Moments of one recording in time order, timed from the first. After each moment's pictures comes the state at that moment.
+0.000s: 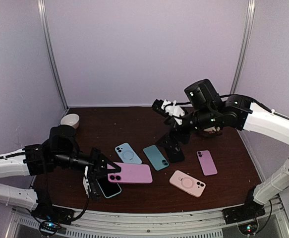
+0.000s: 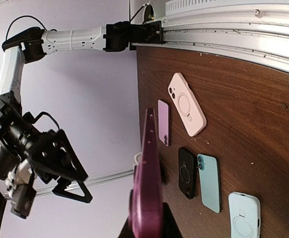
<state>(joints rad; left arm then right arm) -0.97 0.92 0.63 -0.14 0.50 1.82 0.94 1.43 1.41 -0.64 -0.13 -0.22</state>
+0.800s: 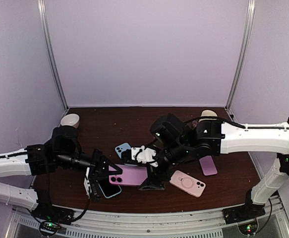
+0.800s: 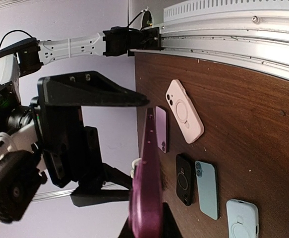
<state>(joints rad) -0.98 0.95 0.63 -0.14 0.52 1.82 1.21 1.58 1.35 -0.59 -0.27 -0.34</state>
